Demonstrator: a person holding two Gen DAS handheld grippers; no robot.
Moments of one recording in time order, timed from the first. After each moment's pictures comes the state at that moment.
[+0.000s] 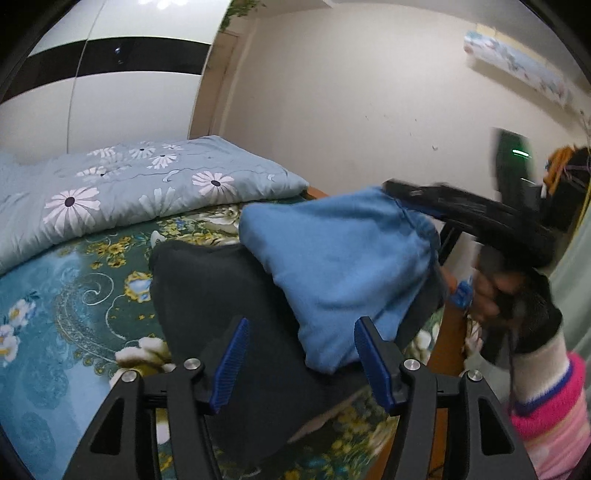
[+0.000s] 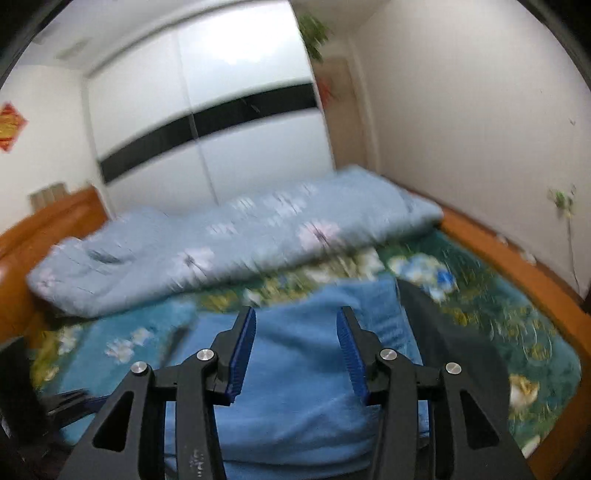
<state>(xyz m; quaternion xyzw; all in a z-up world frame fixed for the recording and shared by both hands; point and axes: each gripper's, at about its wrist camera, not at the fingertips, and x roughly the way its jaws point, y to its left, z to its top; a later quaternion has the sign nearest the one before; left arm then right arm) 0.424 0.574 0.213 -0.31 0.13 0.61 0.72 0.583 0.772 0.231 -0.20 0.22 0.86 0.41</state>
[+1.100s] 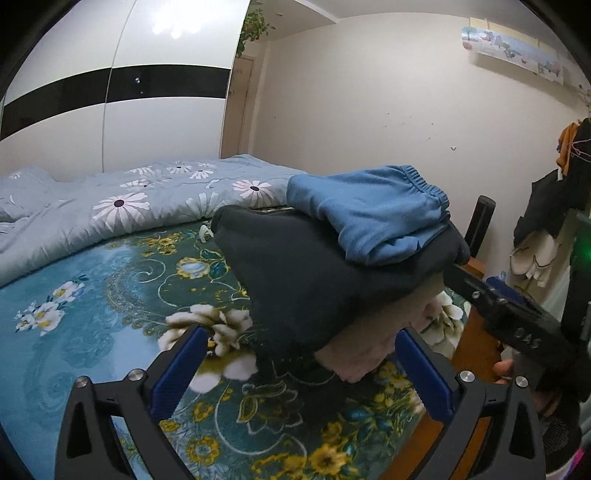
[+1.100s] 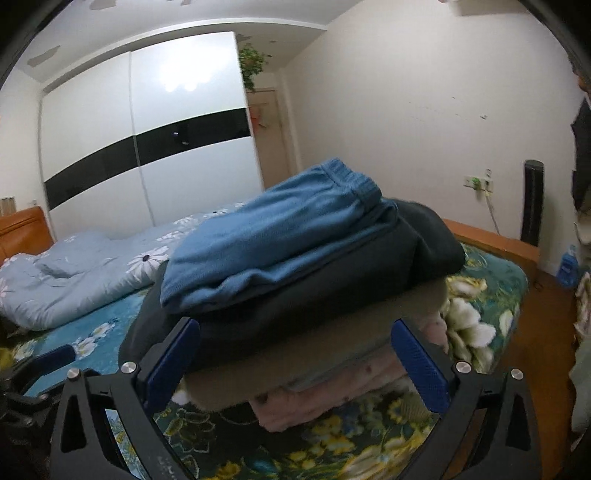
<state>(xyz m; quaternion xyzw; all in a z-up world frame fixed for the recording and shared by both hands) 0.426 0.482 0.178 -0.26 0.12 0.68 0.68 0.589 0.592 0.153 -0.13 0.19 0.80 0.56</state>
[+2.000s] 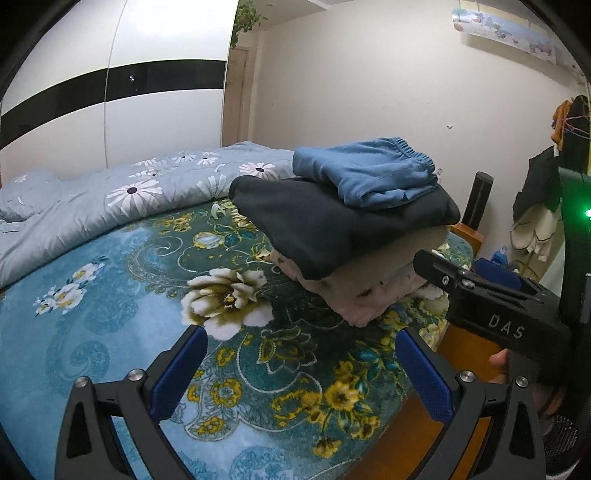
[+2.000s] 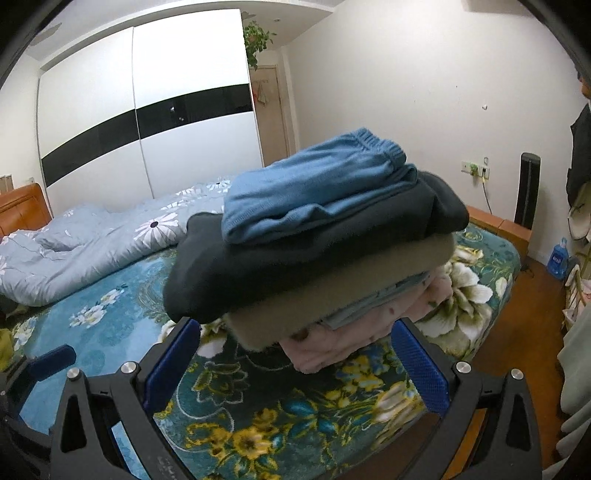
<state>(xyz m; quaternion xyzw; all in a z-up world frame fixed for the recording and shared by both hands) 0.426 0.418 0.169 -0.26 0.16 0.67 0.68 0.552 0.529 0.144 -0.18 0.19 0.79 0.56</state>
